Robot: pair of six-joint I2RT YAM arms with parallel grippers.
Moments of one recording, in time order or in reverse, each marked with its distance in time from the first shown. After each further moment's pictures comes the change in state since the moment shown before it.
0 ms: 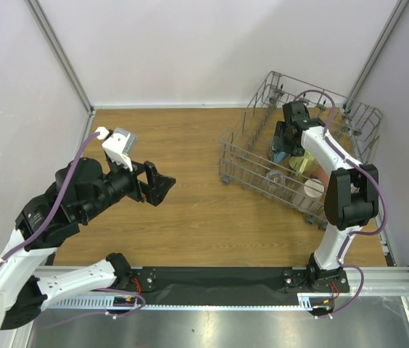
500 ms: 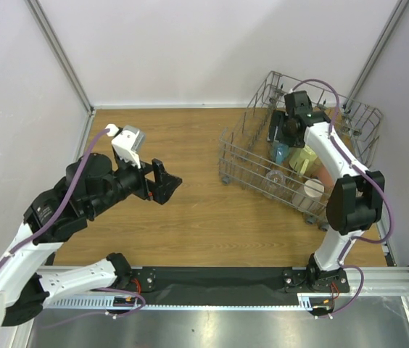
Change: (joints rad) left arm 0.000 0.042 0.004 0.006 0.029 -0.022; right arm 0.009 -0.039 0.086 -0.048 -0.063 -0.007
